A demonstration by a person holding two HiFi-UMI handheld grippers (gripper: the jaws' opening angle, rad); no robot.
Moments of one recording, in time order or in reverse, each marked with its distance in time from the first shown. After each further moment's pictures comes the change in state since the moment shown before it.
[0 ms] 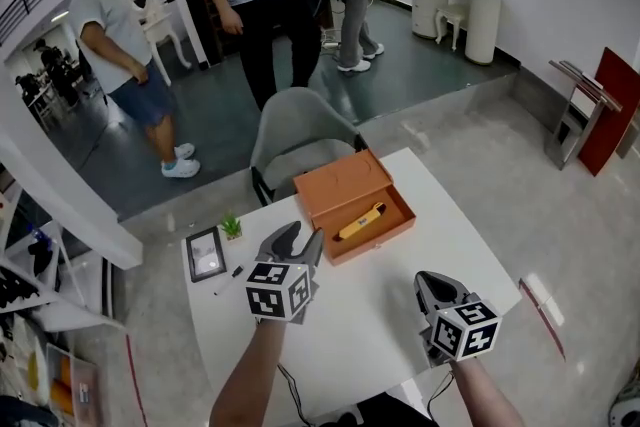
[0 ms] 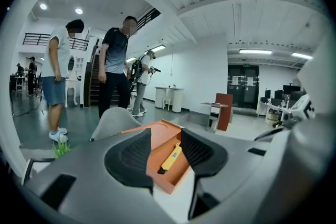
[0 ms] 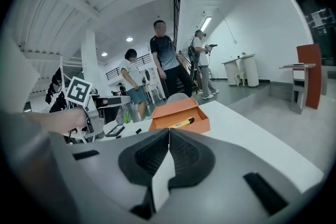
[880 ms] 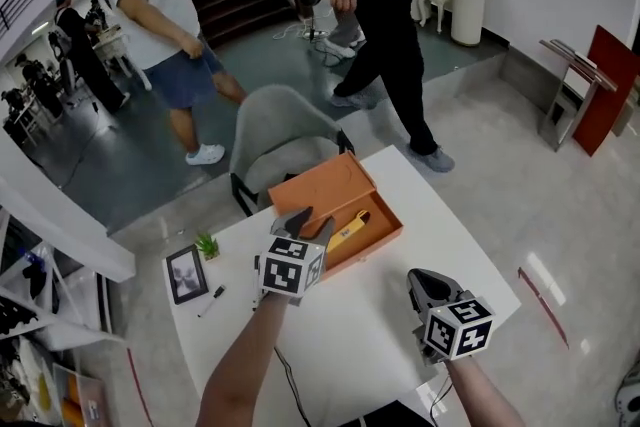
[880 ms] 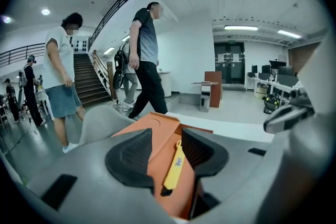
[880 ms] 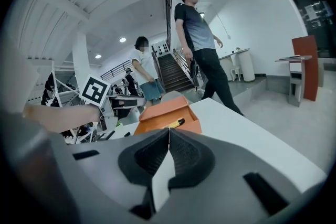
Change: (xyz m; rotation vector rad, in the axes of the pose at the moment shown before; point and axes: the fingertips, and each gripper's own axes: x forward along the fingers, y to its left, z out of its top) left arm 0.130 -0.019 -0.012 0.207 0.183 -0.096; right arm 0.042 -0.054 0.006 0.061 0.013 -0.022
